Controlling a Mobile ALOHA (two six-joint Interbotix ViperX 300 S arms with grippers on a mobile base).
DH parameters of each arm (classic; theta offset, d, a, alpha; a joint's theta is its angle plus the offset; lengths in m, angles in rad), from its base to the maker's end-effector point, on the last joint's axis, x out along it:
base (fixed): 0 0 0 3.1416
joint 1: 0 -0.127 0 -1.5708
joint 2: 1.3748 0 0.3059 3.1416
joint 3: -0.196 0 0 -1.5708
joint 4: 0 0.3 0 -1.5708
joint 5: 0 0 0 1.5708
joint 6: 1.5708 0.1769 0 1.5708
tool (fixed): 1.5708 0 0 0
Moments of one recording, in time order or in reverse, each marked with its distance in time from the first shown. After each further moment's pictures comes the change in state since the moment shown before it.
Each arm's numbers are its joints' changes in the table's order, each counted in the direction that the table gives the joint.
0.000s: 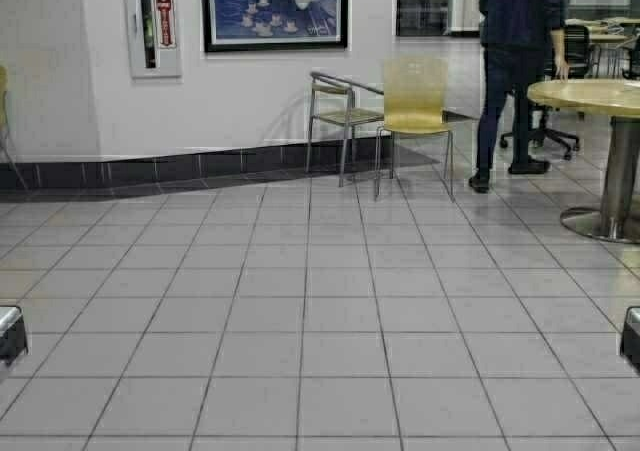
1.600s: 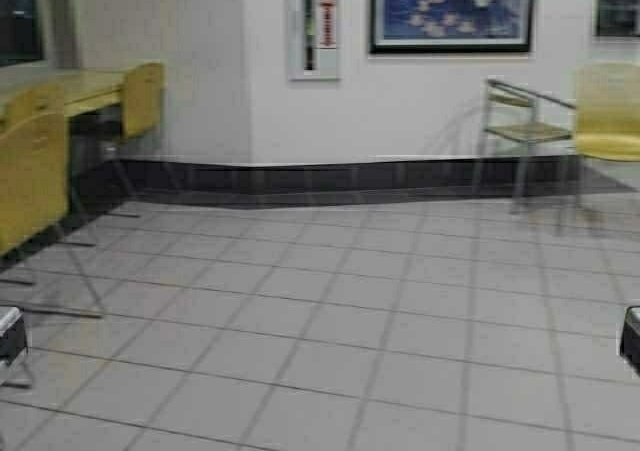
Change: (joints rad) left arm 0.000 0.060 0.028 0.000 -0.003 -0.025; right arm -0.002 -0.031 -0.020 -0.002 -0.005 0.055
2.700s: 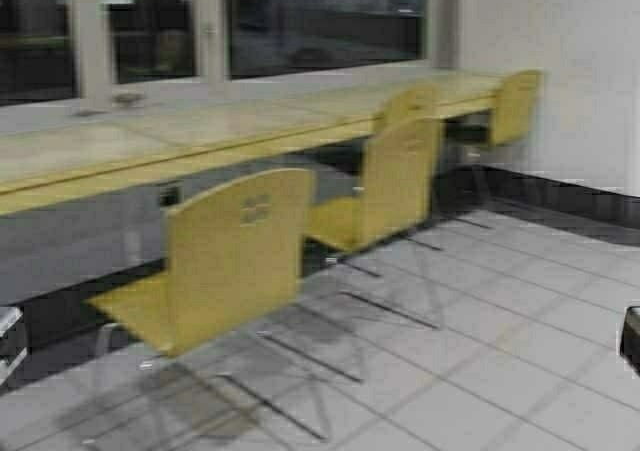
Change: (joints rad) left arm 0.002 0.044 0.029 0.000 -0.023 -0.002; right arm 0.000 0.012 0.018 -0.002 -0.028 0.011
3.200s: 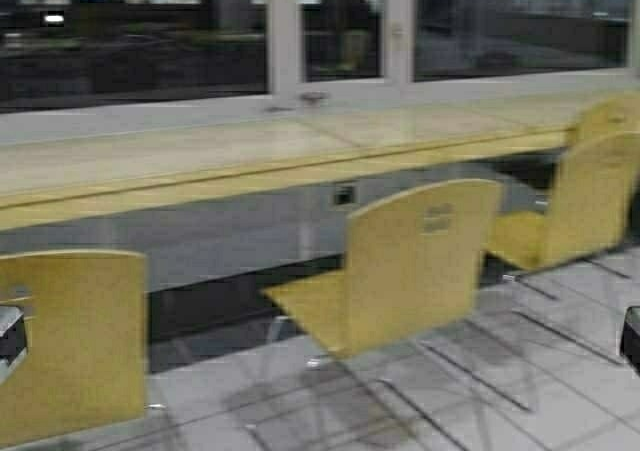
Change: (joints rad) left arm 0.000 -0.005 0.003 0.000 0.003 -0.002; right arm -0.002 -0.005 0.000 0.000 0.000 0.002
